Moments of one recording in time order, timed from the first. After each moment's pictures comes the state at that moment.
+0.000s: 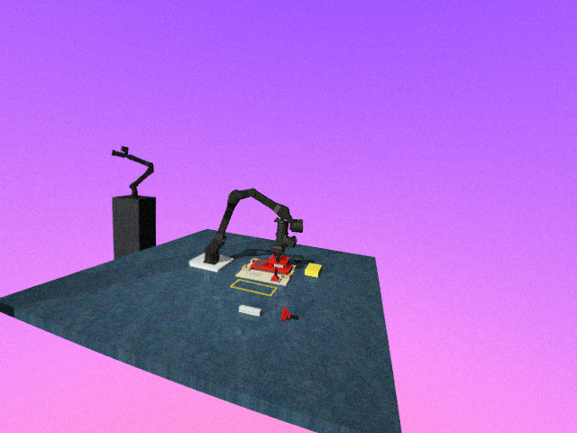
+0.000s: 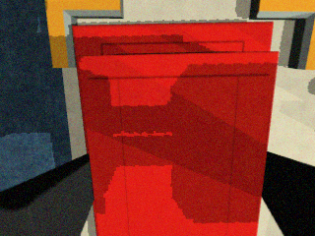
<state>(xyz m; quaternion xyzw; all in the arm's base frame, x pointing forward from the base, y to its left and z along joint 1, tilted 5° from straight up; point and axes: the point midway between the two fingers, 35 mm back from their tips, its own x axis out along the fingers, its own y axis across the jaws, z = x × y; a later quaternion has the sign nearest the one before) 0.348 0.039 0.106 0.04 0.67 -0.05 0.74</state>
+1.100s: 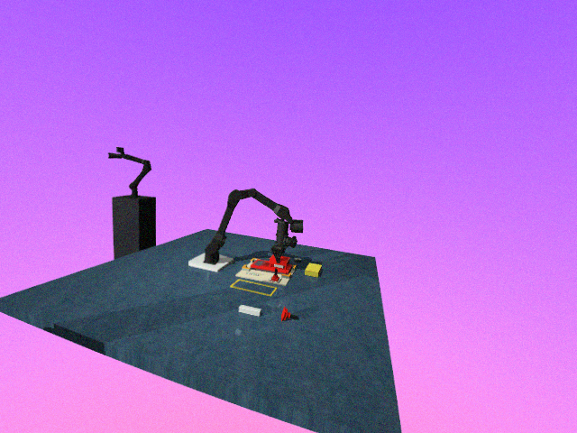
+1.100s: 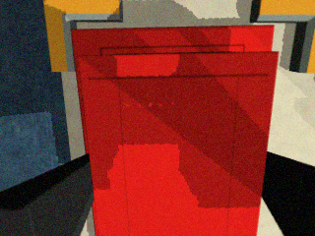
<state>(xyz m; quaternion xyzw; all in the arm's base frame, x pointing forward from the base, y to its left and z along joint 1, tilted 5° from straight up) 0.350 0.038 0.103 0.04 0.67 -0.05 0.74</state>
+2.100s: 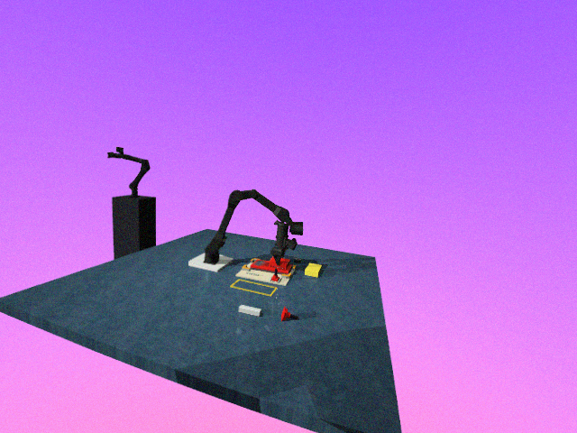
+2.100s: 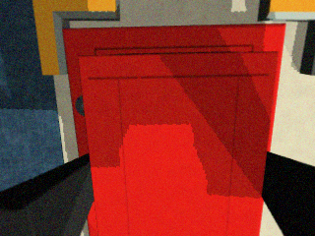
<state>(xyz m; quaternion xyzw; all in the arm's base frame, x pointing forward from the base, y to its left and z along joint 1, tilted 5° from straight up) 0.351 0.038 0.092 0.04 0.67 -0.05 0.74</state>
